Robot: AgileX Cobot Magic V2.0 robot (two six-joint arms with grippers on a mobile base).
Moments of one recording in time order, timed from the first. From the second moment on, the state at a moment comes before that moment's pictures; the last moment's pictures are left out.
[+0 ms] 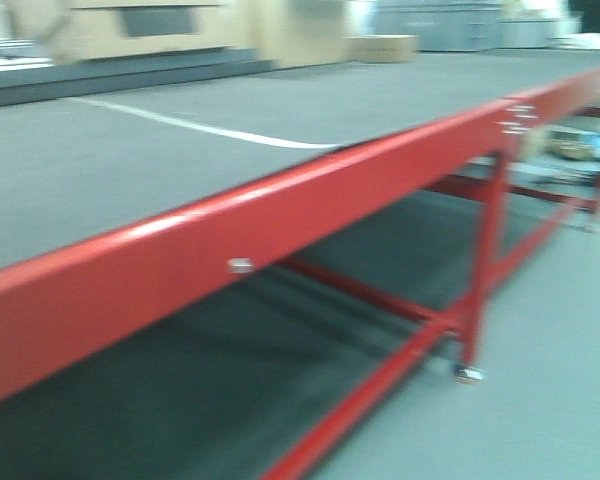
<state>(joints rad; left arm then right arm) -0.01 -0.01 0.03 -0.10 -0.04 0.05 0.08 0.28 -0.28 -0.03 0.08 0.03</state>
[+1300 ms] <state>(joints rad) -0.01 -0.01 0.03 -0.10 -0.04 0.05 0.08 0.28 -0.28 -0.03 0.08 0.03</state>
